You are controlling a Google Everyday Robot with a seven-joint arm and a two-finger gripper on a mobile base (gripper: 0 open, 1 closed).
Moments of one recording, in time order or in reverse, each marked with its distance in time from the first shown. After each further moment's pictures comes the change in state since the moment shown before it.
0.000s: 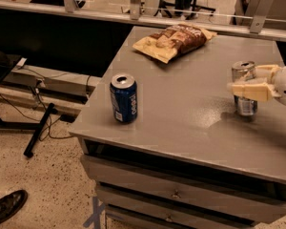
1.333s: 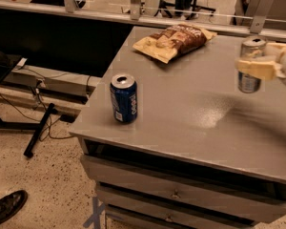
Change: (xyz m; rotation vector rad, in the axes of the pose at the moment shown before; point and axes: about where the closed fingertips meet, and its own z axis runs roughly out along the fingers) arm -0.052 -0.031 -0.003 0.106 -0.168 -0.059
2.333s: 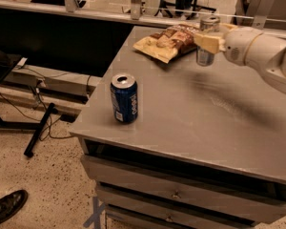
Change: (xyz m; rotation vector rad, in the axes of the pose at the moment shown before) arm -0.025 -0.037 0.134 0.128 -0.122 0.080
